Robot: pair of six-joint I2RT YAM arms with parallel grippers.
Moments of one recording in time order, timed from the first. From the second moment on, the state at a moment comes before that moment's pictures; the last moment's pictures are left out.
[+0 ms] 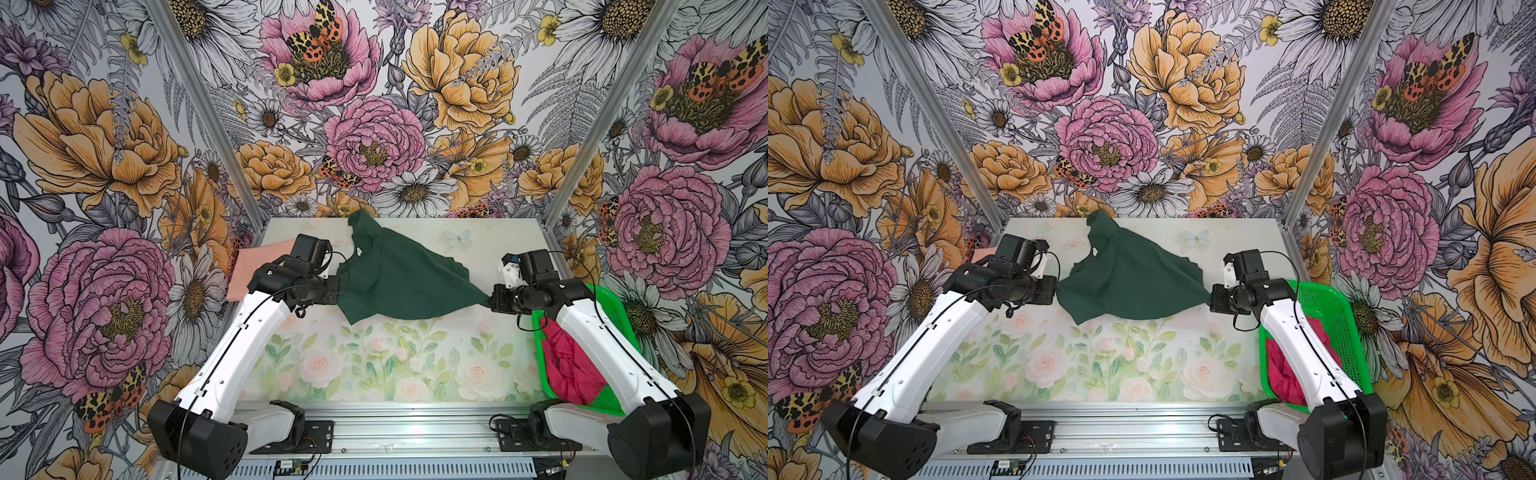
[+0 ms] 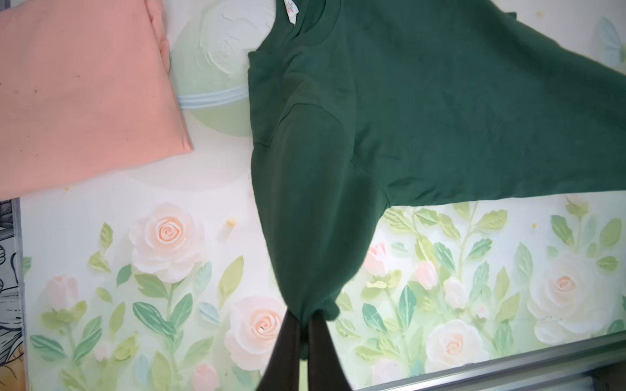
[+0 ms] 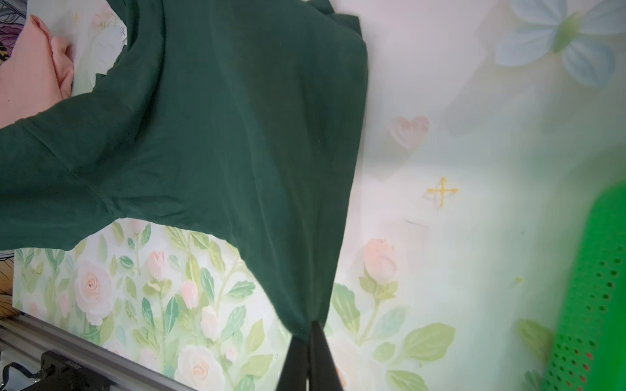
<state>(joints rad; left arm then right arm) -0.33 1.17 1.31 -1.18 -0.05 -0.22 0.21 1.15 1.00 -0.92 -0.27 0.29</state>
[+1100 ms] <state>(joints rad) -0.05 2.24 2.85 -0.26 -0.01 -0.28 0.05 2.17 2.86 -0.25 -0.05 0.19</state>
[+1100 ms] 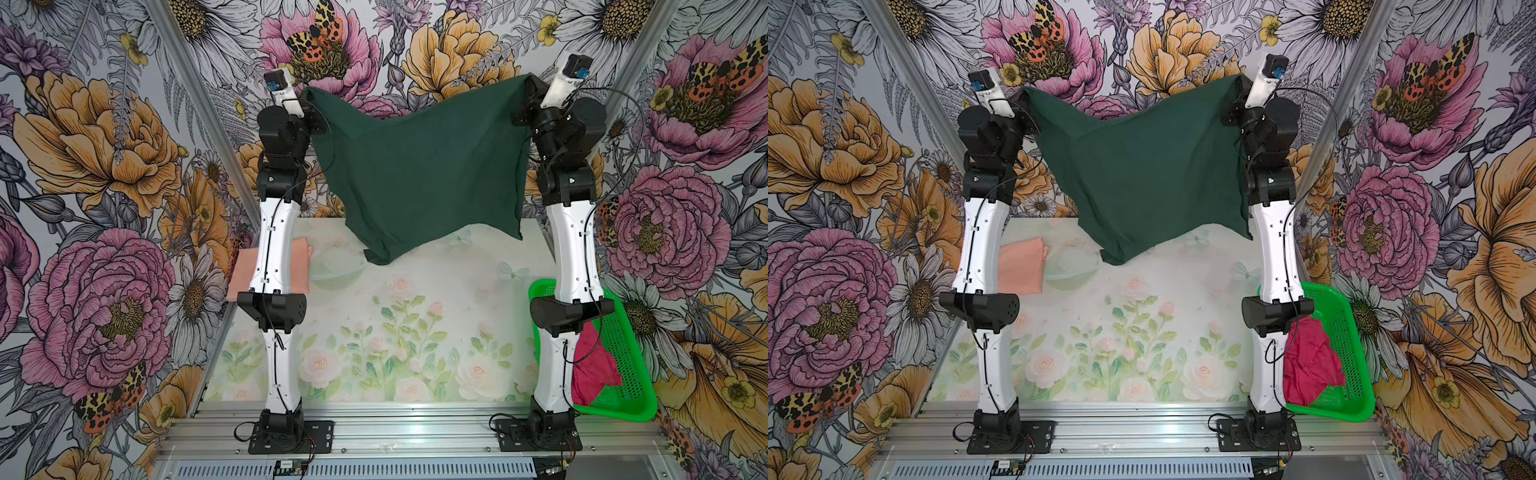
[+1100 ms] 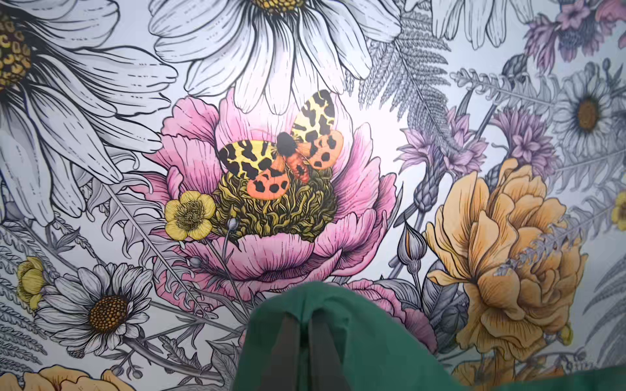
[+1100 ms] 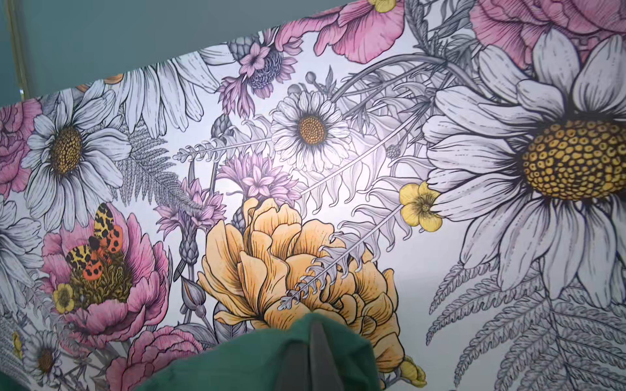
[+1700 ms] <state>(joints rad) -0.26 1.88 1.87 -0.81 0.12 -0.23 0.15 1.64 1.38 -0.43 -0.35 0.27</state>
